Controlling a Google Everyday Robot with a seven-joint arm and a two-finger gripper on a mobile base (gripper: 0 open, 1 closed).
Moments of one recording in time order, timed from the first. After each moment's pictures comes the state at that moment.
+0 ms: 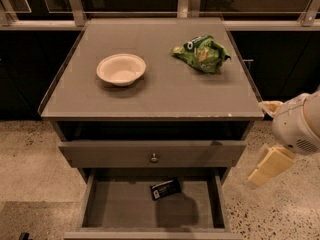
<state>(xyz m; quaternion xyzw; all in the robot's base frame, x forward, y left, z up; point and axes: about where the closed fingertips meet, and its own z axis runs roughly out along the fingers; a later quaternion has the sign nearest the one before) 0.411 -0.212 0.850 -0.53 0.81 0.04 0.25</state>
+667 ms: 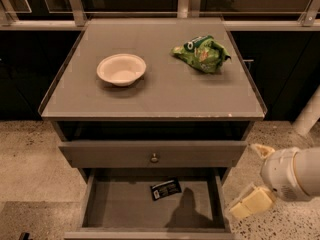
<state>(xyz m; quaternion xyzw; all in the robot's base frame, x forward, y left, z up) 0.378 -0.201 0.760 -0.44 0.84 0.14 0.29</state>
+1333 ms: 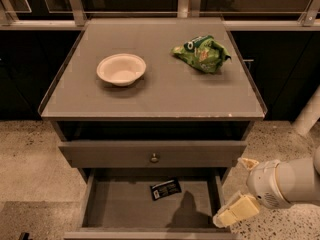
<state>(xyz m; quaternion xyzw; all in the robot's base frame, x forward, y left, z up) 0.376 -0.184 0.706 -0.42 0.84 0.19 0.27</state>
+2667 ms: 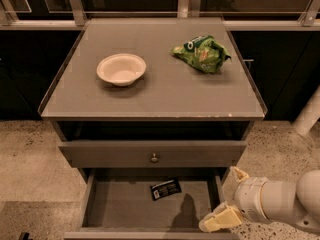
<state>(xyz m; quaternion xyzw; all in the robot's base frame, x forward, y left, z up) 0.381 -0.168 0.659 -0.39 0.84 0.18 0.33</state>
